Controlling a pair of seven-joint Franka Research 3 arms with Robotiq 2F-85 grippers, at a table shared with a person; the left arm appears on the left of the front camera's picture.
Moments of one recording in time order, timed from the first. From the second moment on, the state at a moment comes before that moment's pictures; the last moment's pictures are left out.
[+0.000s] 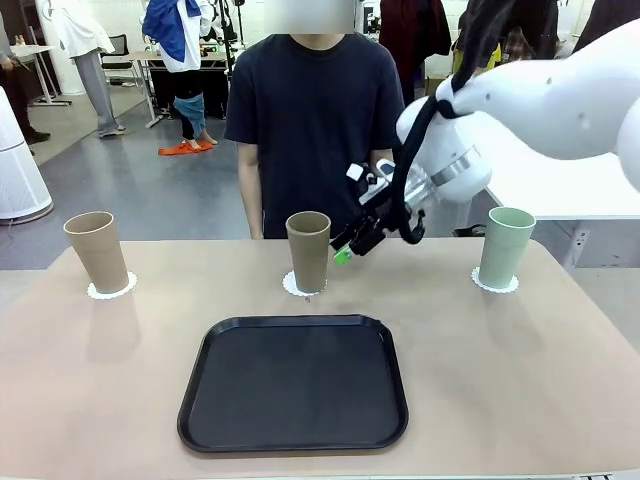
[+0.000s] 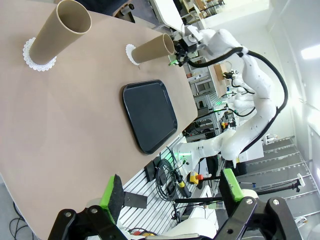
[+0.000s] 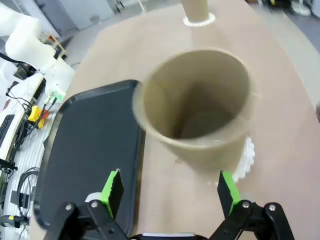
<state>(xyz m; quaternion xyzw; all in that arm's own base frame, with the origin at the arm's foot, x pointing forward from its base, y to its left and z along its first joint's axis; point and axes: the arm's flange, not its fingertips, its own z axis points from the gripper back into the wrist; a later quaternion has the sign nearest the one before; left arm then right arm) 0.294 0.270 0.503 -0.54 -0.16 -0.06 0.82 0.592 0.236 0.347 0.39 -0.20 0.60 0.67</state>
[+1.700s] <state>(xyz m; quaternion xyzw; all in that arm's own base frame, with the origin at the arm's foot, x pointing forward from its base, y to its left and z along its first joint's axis) 0.294 0.270 0.503 -0.54 -0.16 -0.06 0.82 0.421 0.218 0.634 -0.12 0.02 0.34 0.93</state>
